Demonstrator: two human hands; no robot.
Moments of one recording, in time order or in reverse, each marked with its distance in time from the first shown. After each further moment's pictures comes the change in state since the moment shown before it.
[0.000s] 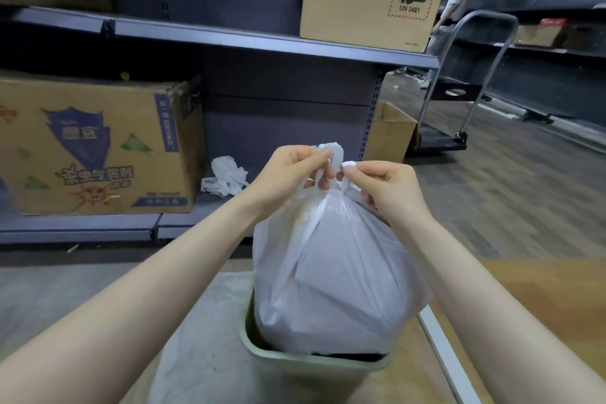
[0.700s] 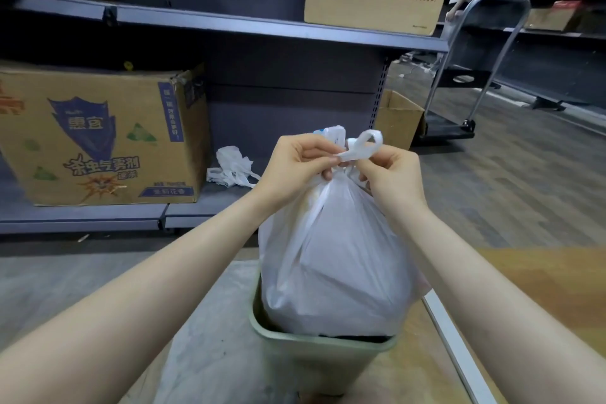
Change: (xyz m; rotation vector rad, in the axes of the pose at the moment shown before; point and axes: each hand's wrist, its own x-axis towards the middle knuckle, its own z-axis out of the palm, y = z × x) left_hand -0.006 -0.013 0.005 0.015 0.072 0.174; right_hand -0.005 0.004 0.016 0.055 0.076 -0.156
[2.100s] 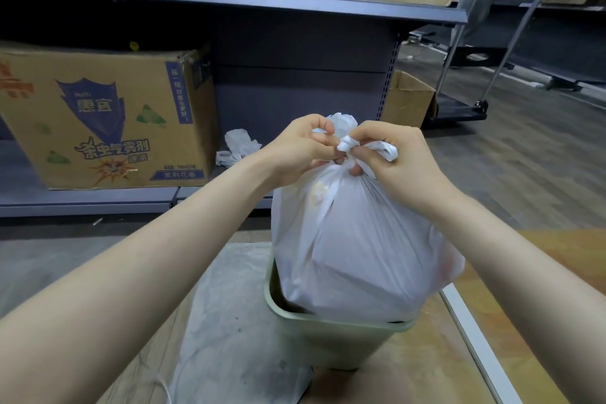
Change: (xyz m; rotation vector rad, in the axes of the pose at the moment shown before) left_hand 0.002 0.002 -0.018 -0.118 -0.161 -0.383; right_hand -0.013 -0.005 -0.001 -0.388 -0.294 -0.287
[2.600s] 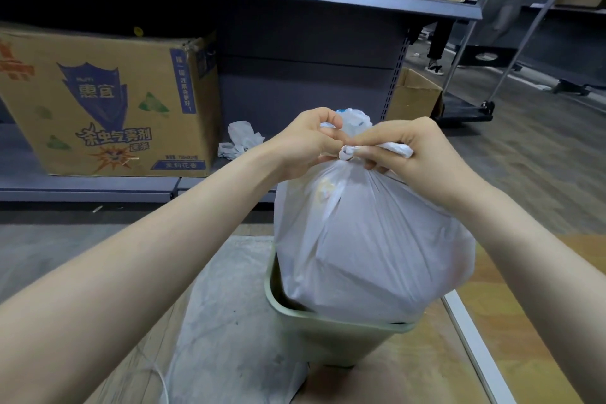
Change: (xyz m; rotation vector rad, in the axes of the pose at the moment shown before) left_hand -0.002 0.004 0.003 -0.015 0.022 -0.043; right_hand 0.004 -0.001 -0.013 0.029 -0.146 -0.019
